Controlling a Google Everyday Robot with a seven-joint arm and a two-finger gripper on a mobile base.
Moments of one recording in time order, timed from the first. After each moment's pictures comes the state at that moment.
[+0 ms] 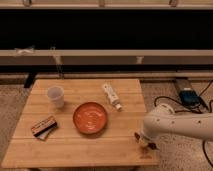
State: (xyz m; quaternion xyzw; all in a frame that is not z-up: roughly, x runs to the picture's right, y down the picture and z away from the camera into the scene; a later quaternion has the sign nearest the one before) arm 0.193 0.261 0.758 -0.31 0.06 0.26 0.91
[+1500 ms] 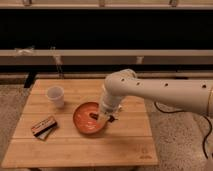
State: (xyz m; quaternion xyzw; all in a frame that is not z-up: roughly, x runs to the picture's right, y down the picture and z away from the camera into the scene) arm -0.024 0.140 0.704 -0.35 -0.16 0.06 0.92
